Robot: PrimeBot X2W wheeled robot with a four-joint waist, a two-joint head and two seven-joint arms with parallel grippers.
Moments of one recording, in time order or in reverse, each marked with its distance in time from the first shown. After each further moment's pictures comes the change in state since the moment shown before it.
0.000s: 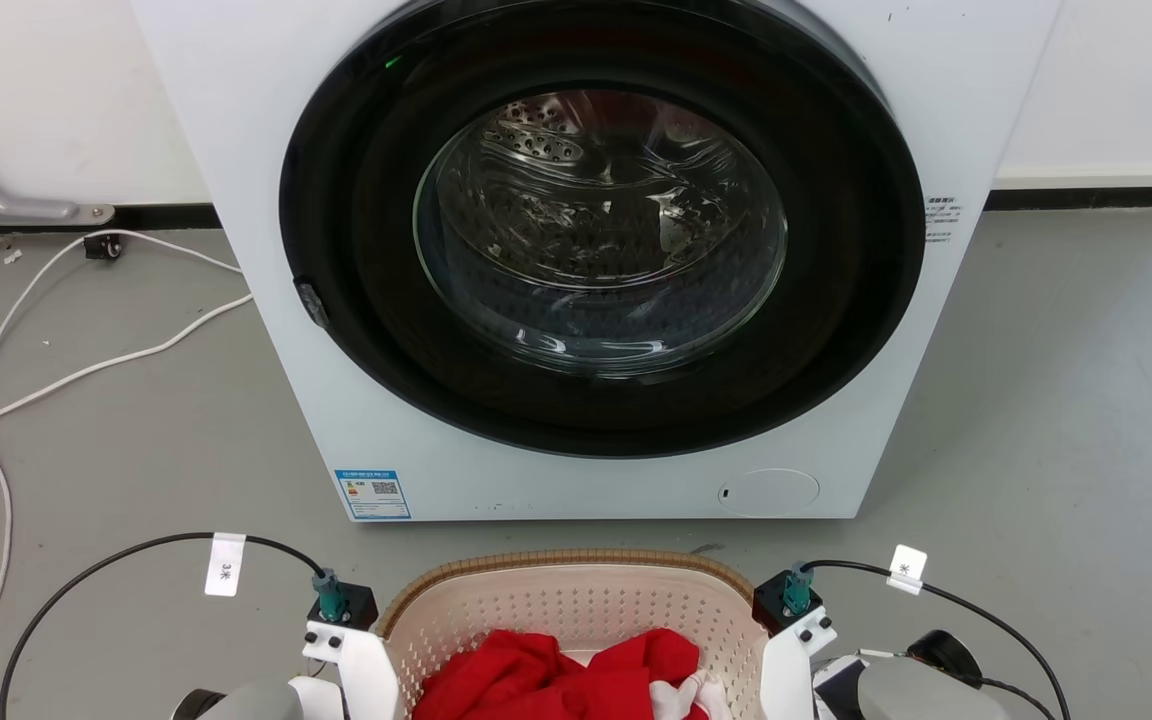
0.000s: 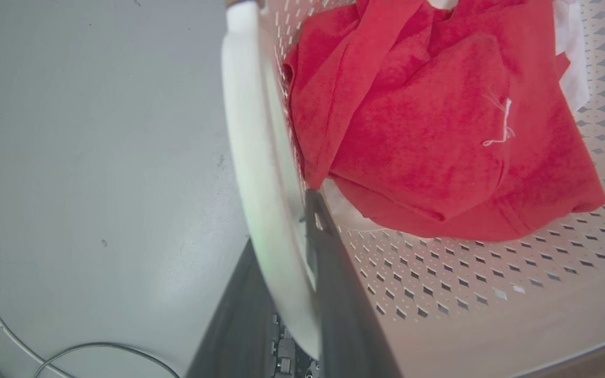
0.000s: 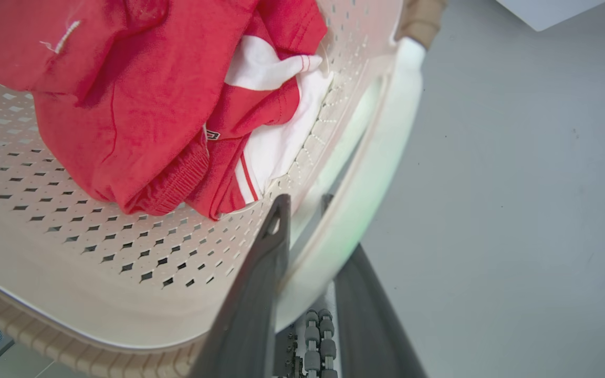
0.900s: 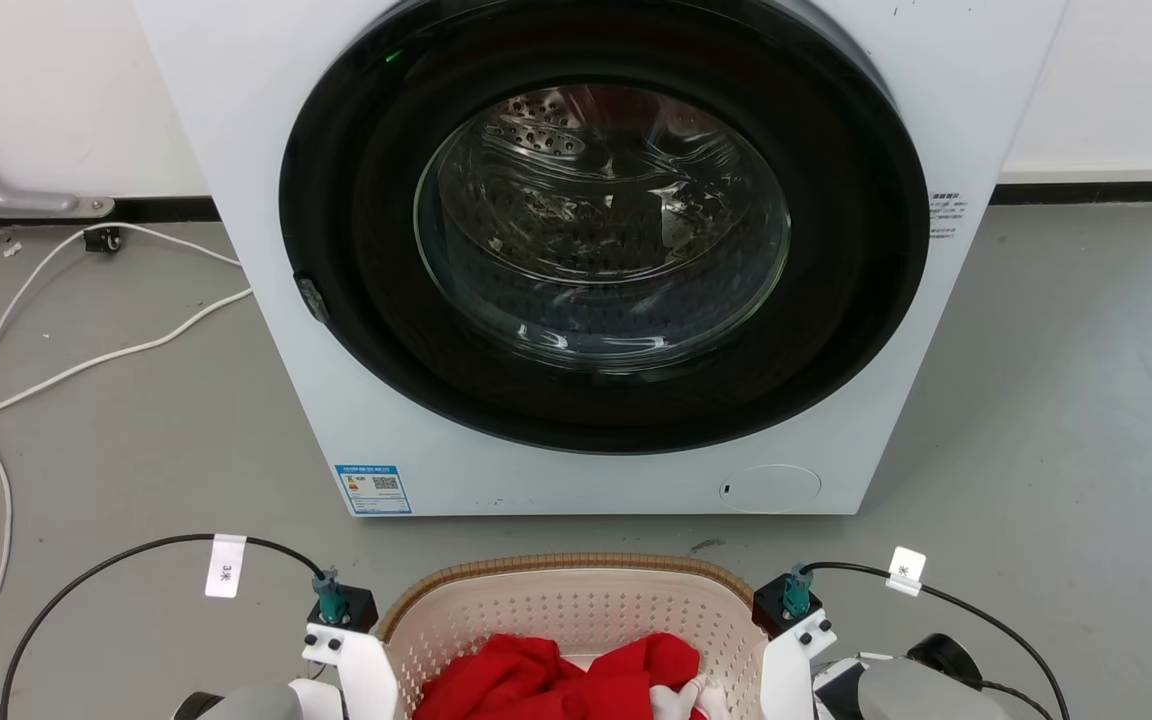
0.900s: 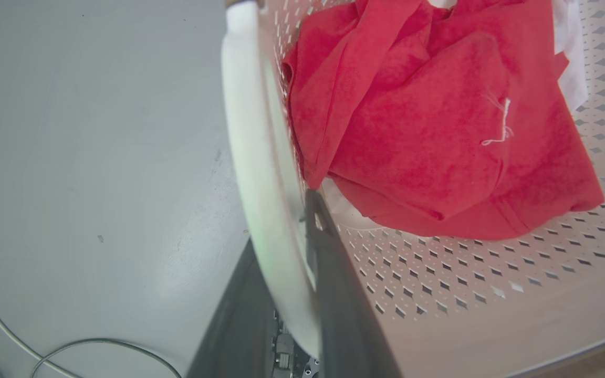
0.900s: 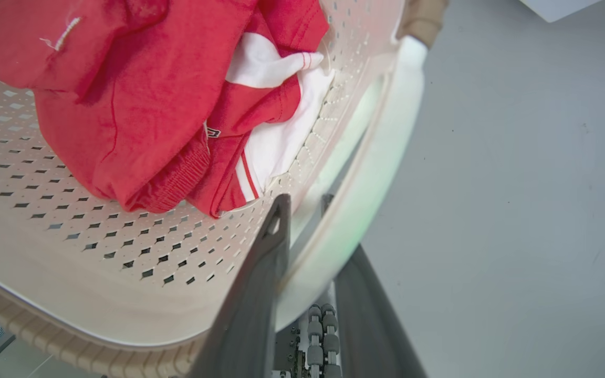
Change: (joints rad) left arm -0.015 0.006 -0.087 0.006 -0.082 0.000 -0.009; right arm -0.007 -0.006 0.060 -0.004 0.062 -0.001 0.005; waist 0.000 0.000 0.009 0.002
